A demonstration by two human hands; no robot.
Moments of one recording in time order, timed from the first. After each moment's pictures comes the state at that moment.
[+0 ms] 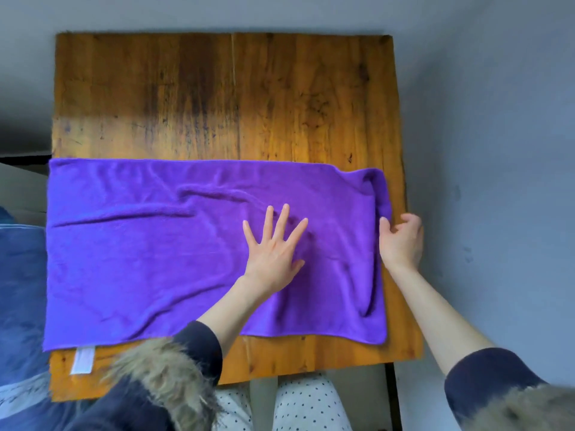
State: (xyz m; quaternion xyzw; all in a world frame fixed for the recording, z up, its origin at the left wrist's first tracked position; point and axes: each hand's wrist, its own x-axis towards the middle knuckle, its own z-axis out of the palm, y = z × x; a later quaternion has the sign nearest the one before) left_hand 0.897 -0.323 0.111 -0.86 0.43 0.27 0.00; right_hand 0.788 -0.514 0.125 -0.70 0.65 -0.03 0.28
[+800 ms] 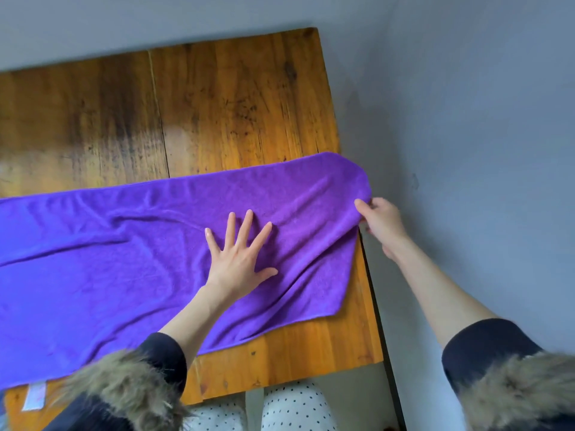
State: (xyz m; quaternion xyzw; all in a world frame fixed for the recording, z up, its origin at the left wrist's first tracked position) left_hand 0.878 -0.376 0.100 -0.86 0.43 0.27 0.07; right_hand 0.748 -0.626 0.093 -0.63 0.57 0.03 0.53
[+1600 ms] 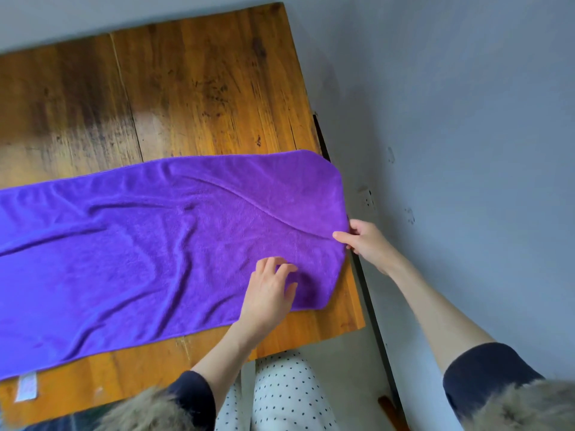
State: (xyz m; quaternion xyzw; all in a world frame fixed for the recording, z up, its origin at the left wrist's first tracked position) left_hand 0.763 -0.381 0.123 -0.84 0.40 0.33 -0.17; right_hand 0.676 -0.587 0.126 -0.64 0.46 0.16 0.59
